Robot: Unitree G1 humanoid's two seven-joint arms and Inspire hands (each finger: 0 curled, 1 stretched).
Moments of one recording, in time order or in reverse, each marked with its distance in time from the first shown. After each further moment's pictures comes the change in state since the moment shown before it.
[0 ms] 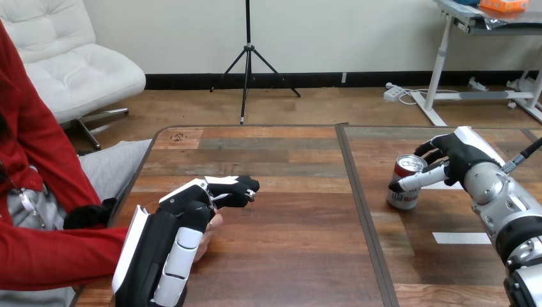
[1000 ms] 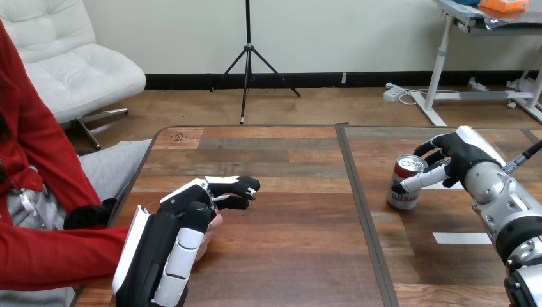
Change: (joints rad) left arm 0.000 0.000 0.000 0.000 0.000 0.002 -0.004; right arm 0.000 0.000 -0.012 0.000 0.017 0.000 -0.010
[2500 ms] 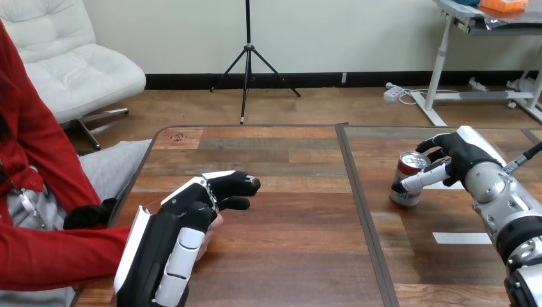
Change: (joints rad) left arm 0.000 0.000 -0.003 0.000 -0.007 0.009 -0.002; right arm 0.000 0.000 -0.003 0.000 0.008 0.000 0.001
